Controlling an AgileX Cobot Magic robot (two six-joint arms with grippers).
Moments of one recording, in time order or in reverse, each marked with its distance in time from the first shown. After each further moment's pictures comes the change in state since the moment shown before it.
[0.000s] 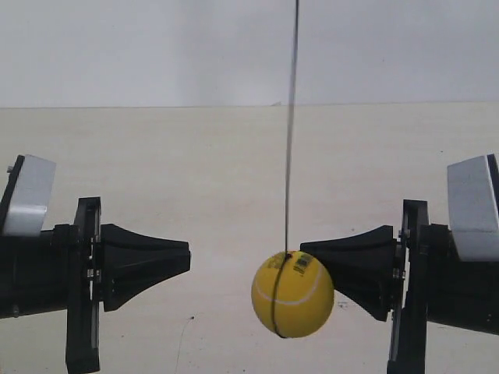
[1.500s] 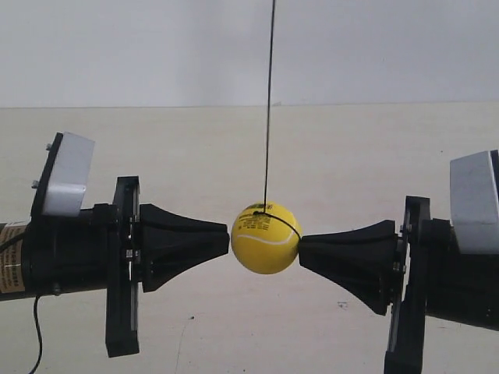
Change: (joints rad) left arm -0.139 0.038 -0.103 -0.066 0.000 -0.008; right arm 0.000 0.000 0.000 0.028 0.000 -0.003
